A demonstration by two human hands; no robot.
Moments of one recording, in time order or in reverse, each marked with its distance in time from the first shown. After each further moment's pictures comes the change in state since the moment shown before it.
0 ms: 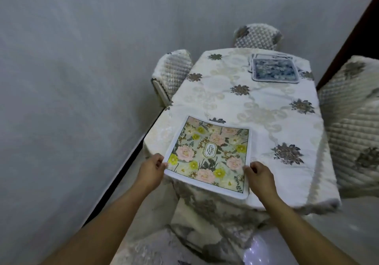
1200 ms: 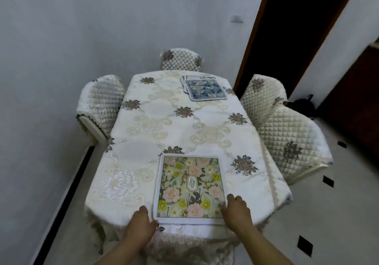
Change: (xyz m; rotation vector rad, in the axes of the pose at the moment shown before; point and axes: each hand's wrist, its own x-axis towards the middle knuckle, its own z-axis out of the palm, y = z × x) left_hand 0.117 -0.046 0.079 0.344 -0.426 0.146; right_hand 0.009 0.013 0.059 -0.645 0.075 0.307
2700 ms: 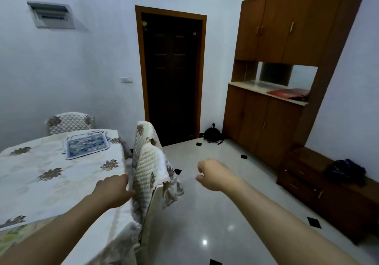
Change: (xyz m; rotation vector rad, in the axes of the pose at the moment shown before) left_hand -0.220 0.598 0.109 0.641 0.228 0.557; right_hand -0.115 0.521 -0.412 -0.051 0.288 -0.182
